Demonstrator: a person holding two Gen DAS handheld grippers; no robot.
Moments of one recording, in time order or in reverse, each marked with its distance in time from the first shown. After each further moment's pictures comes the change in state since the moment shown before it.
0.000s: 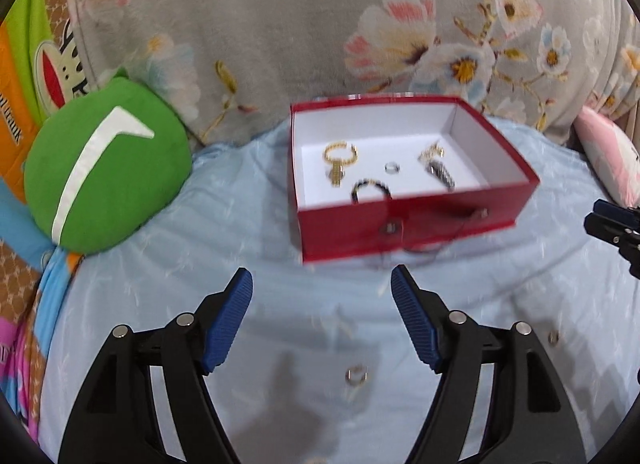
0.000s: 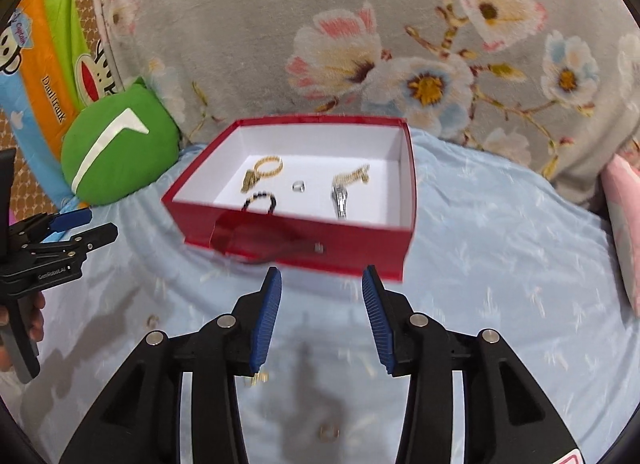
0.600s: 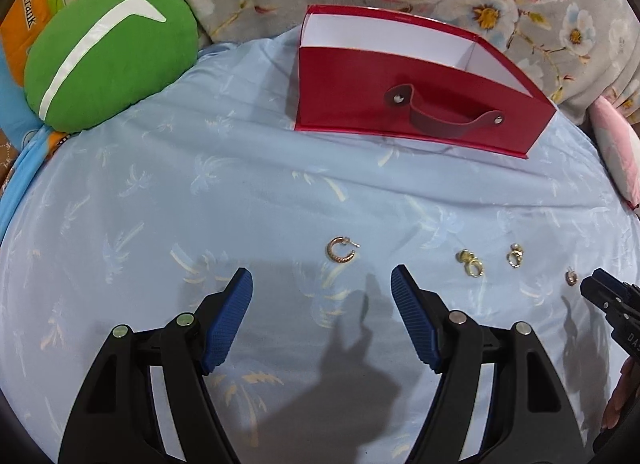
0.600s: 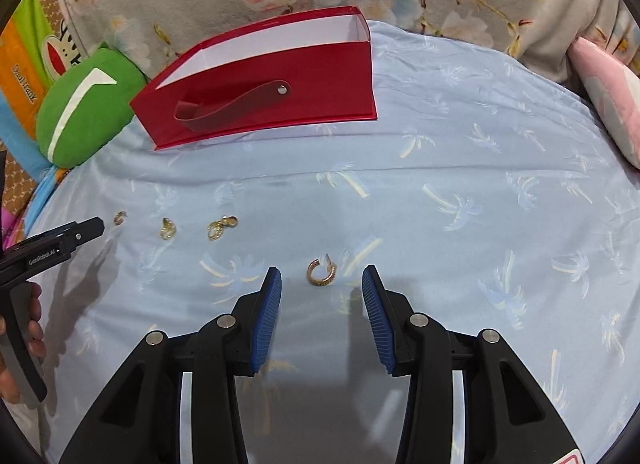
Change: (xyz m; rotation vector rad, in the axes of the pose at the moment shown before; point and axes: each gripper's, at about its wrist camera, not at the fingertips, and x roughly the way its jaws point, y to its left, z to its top) left arm 0.035 -0.008 -0.094 -0.160 0.153 -0.021; right arm 0.029 -0.008 -0.110 0.154 0.152 -0.045
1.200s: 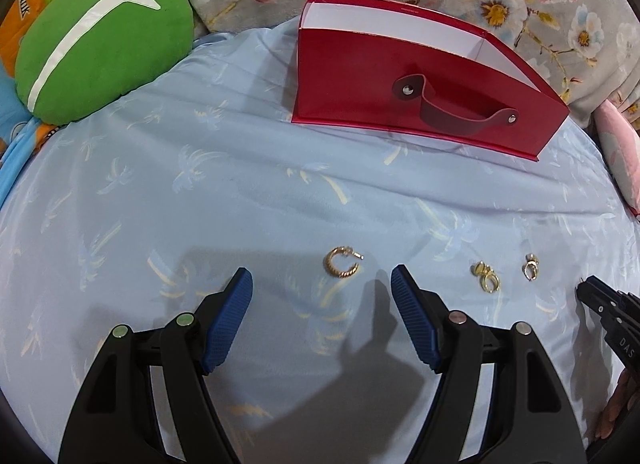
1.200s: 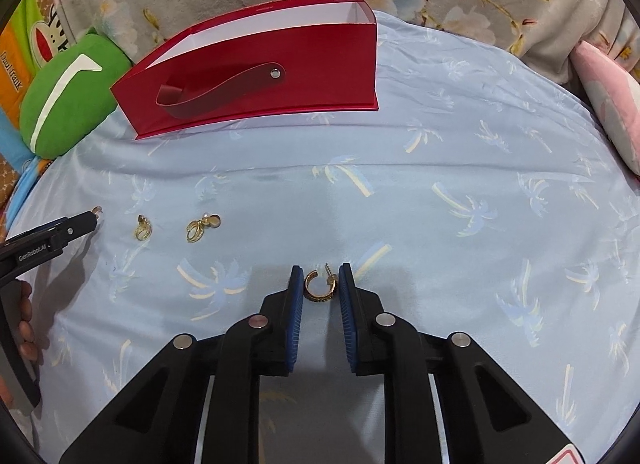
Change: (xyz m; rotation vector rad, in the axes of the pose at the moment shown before) left arm 0.024 0.001 0.006 -0.011 0.007 -0.012; right arm 0.019 0.006 0.004 -0.021 0.015 -0.052
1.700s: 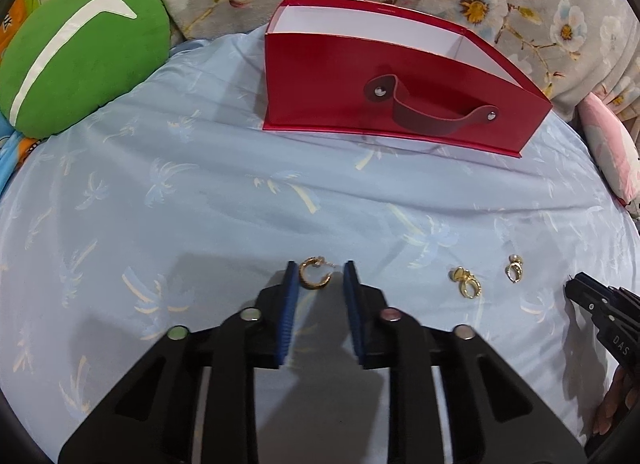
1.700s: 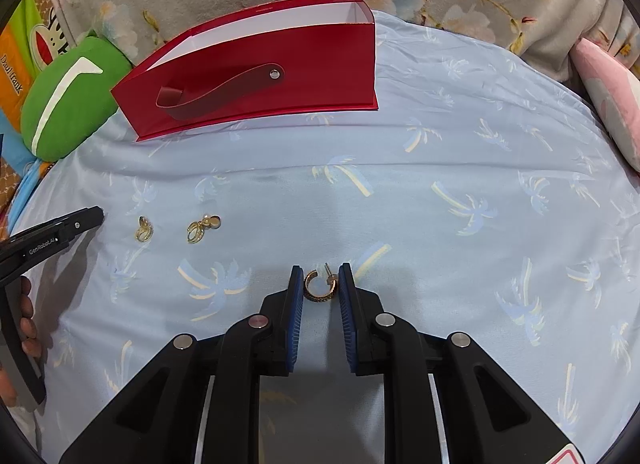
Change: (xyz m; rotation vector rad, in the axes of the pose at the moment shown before) left arm 0.002 -0.012 0.002 0.039 -0.009 -0.065; right arm 0.000 -0.001 0.000 0.005 -0.002 0.008
